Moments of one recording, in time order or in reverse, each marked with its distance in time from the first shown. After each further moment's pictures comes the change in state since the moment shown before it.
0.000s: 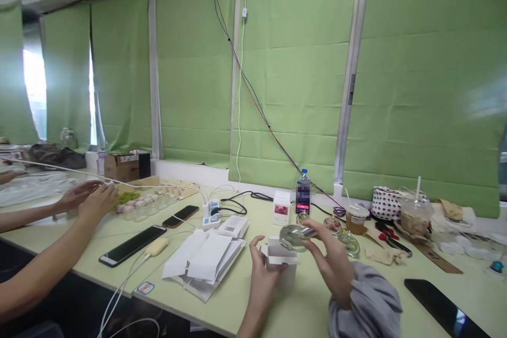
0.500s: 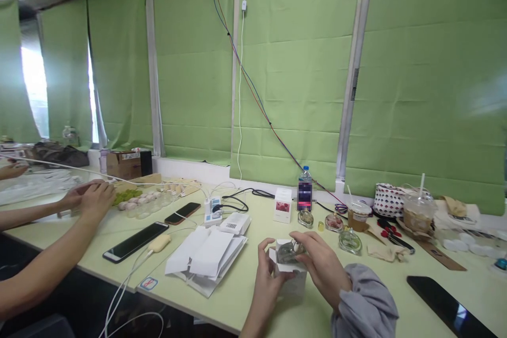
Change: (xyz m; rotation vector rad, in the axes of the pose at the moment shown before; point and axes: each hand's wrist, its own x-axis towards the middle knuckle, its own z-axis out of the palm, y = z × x) left_hand -0.011 -0.006 -0.001 -0.033 -0.125 -0.022; right_hand -0.013 0.002 0.015 -0.107 -0.259 -0.091
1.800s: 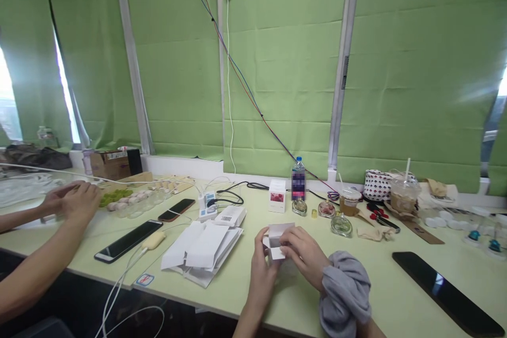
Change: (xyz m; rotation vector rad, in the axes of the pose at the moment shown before) left_hand -0.003 -0.002 -0.006 0.265 -0.040 0.136; right_hand -0.004 0.009 0.022 0.122 -0.073 -0.001
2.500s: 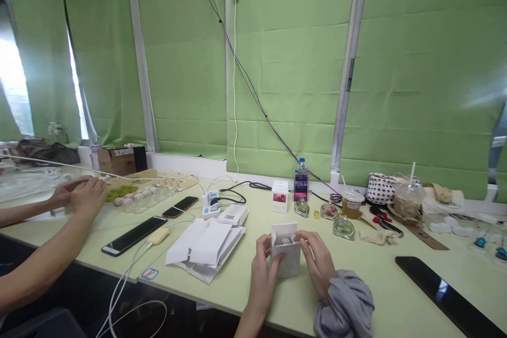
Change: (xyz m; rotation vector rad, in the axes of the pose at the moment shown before) left_hand -0.006 -0.006 -0.005 0.053 0.006 0.029; right_hand -0.028 0.021 0.022 0.123 0.351 0.192
